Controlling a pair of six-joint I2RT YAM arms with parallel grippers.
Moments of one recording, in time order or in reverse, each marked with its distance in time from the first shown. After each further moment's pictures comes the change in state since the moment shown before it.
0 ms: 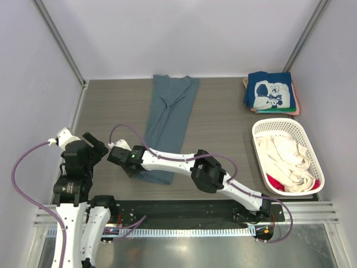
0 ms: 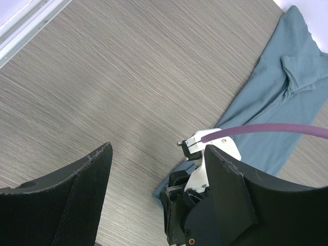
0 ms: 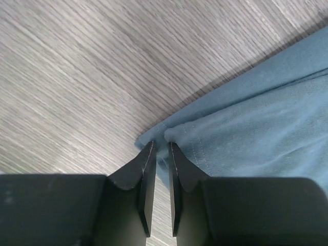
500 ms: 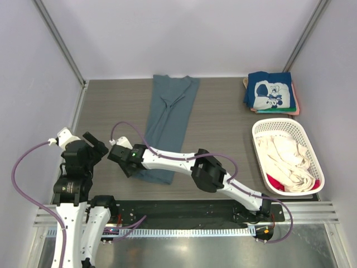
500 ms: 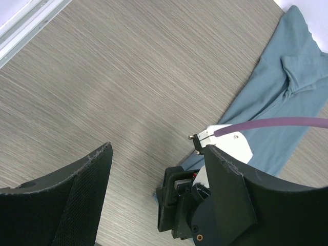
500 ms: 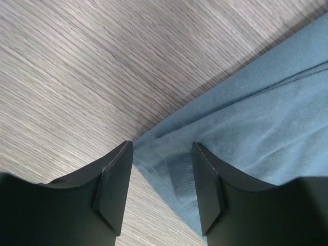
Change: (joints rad) left arm 0.000 0.004 0.000 0.000 0.000 0.000; right arm -0.002 -0.003 0.004 0.002 0.055 0.023
